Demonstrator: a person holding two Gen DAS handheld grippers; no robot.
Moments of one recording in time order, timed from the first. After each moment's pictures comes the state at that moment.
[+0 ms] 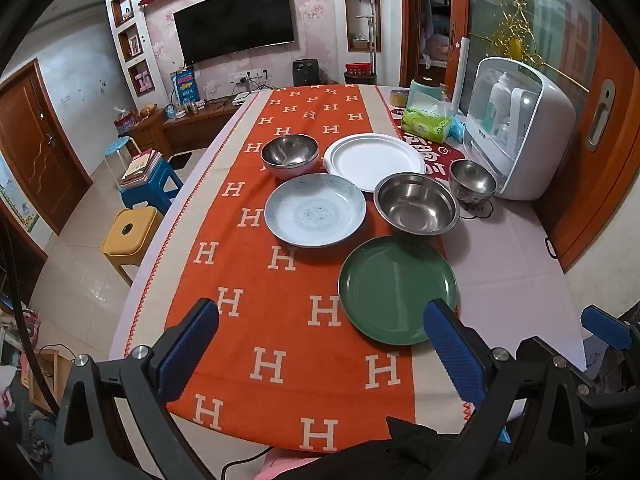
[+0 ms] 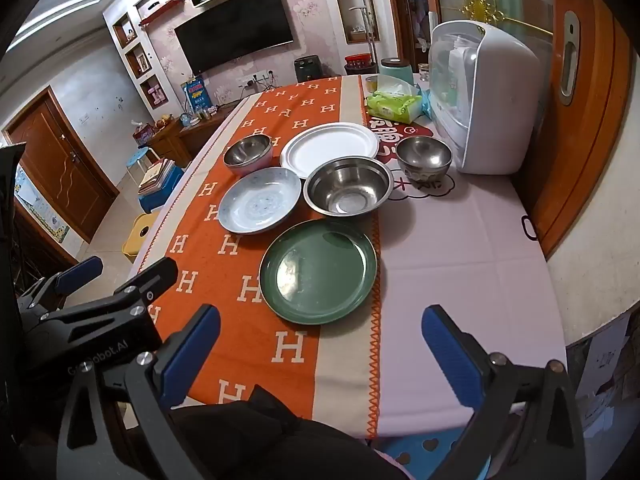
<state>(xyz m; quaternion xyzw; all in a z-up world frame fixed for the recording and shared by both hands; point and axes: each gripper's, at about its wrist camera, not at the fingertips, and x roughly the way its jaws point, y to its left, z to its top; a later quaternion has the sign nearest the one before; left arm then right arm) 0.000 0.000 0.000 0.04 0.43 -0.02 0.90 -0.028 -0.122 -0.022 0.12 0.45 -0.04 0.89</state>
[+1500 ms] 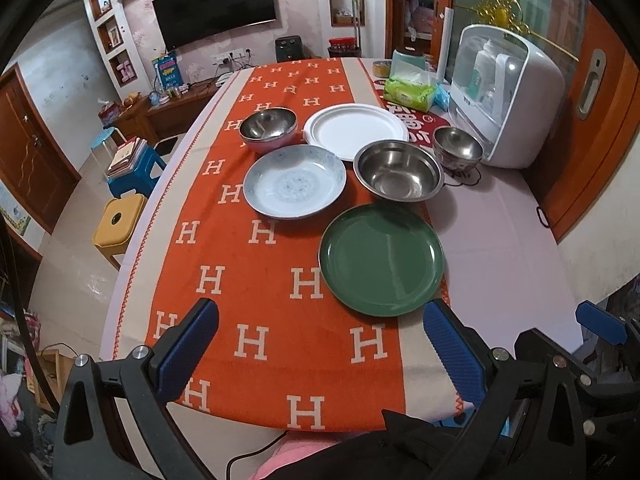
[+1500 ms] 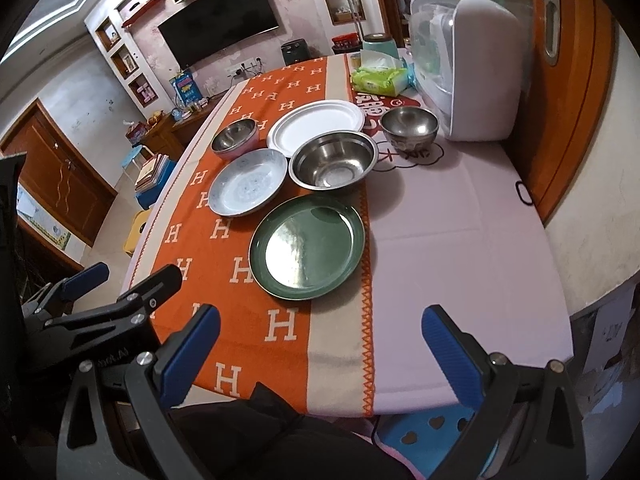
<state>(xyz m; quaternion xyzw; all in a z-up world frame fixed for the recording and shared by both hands) -0.006 -0.014 -0.014 0.06 0.47 -0.04 0.88 -0.040 -0.141 -0.037 0.16 0.47 -0.04 0.86</state>
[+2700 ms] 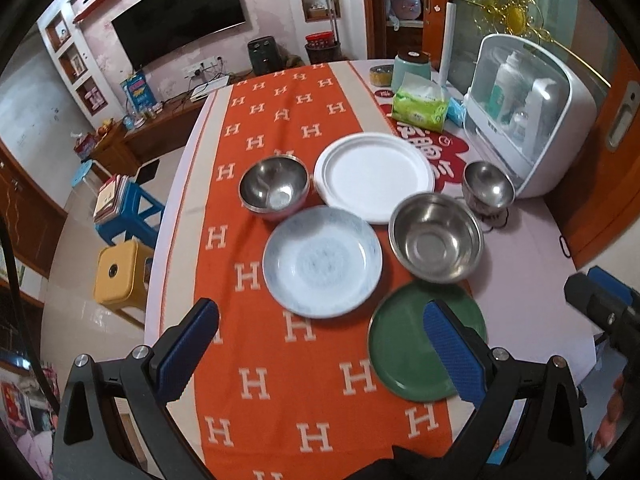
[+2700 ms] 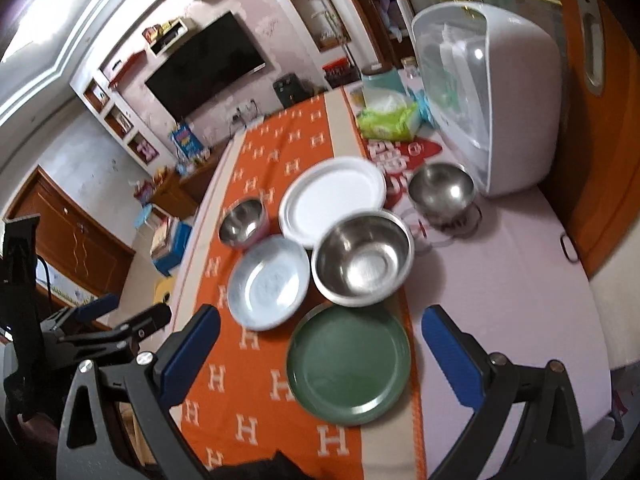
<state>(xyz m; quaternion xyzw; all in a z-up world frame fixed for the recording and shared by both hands) 0.168 0.012 0.031 0.12 0.49 -0.09 0.86 0.093 -0.177 -0.006 0.24 0.41 -0.04 0.88</state>
